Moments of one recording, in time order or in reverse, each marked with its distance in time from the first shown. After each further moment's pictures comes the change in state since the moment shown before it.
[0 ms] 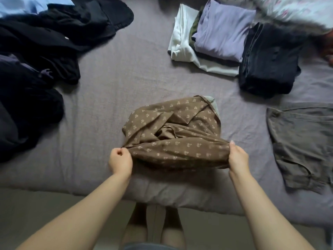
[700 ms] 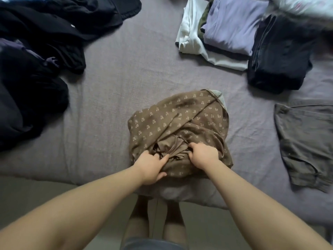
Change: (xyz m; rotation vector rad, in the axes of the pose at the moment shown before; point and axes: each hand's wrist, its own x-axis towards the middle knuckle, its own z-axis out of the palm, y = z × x) left_hand -0.031 -0.006 0.009 1.462 -0.700 1.287; right_hand -0.039 0.012 0.069 -1.539 -0.541 -0.644
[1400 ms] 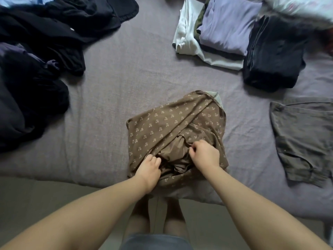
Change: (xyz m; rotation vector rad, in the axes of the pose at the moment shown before) left_hand -0.006 0.024 0.019 0.288 -0.070 0.021; right_hand -0.022 0.001 0.005 0.196 0.307 0.115
